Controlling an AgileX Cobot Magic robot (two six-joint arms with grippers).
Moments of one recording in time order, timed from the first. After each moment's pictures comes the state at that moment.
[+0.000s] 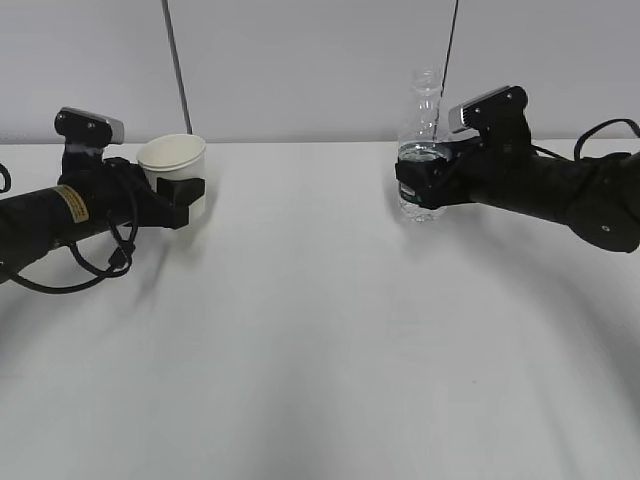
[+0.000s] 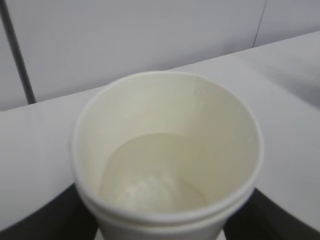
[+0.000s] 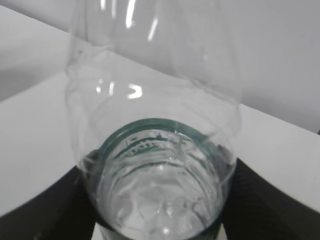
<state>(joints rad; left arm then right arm) -0.08 2.13 -1.00 0.69 -0.85 -0.38 0.05 2.10 -1.14 -0.71 -0.68 0.37</state>
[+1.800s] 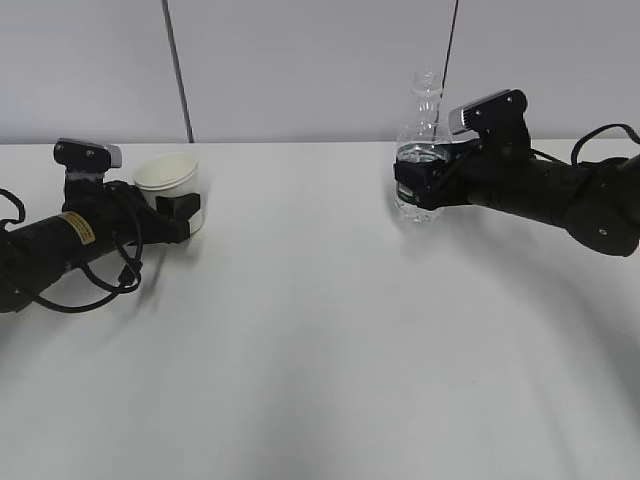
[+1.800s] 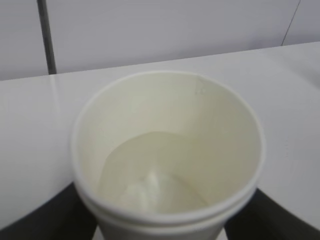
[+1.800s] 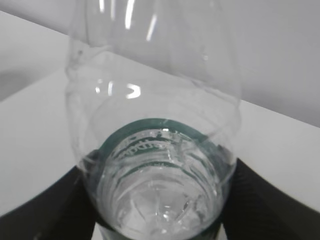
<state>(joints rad) -0.08 2.24 -1.01 0.55 -0.95 -0.33 0.05 2.12 -1.14 -0.70 -0.71 0.38</state>
